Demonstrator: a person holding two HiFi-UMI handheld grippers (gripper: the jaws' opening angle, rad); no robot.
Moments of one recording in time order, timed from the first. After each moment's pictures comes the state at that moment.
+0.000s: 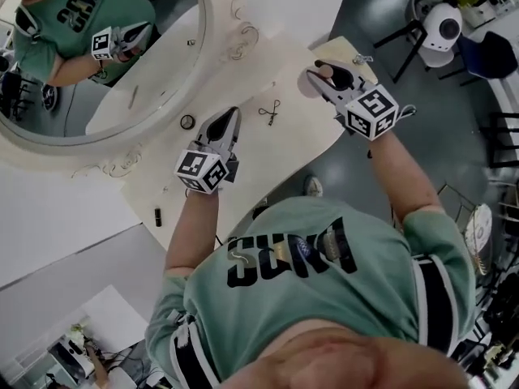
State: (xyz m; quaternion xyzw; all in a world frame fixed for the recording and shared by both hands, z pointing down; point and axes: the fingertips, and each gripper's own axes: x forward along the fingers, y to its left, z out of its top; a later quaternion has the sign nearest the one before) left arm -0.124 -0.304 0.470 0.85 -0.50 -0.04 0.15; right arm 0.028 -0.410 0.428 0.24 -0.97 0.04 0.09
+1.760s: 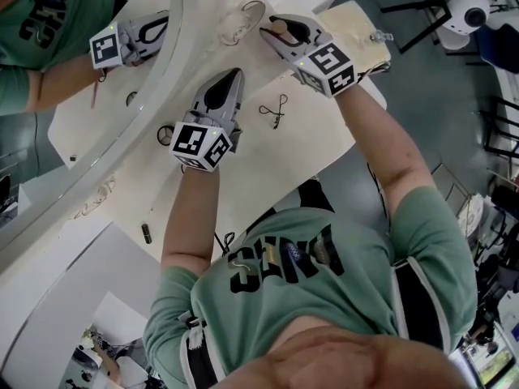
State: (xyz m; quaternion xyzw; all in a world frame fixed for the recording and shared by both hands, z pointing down) left arm -0.159 -0.452 0.586 0.85 -0.50 -0.06 0.18; right arm -0.125 -0.558 0.597 0.22 -0.96 0.03 0.16
